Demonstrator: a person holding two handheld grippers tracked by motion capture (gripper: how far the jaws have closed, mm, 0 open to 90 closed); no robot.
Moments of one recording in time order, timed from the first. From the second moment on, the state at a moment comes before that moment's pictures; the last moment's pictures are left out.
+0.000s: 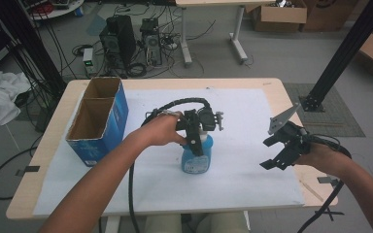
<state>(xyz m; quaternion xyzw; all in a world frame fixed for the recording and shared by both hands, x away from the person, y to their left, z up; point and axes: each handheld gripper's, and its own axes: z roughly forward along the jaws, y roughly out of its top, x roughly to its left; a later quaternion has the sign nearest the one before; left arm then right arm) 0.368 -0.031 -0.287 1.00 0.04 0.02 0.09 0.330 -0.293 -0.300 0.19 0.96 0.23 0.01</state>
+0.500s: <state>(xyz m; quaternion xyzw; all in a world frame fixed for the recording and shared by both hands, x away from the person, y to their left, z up) 0.367 -0.030 -0.286 1.00 0.03 0.01 0.09 0.330 -0.292 -0.301 0.19 0.96 0.23 0.01</state>
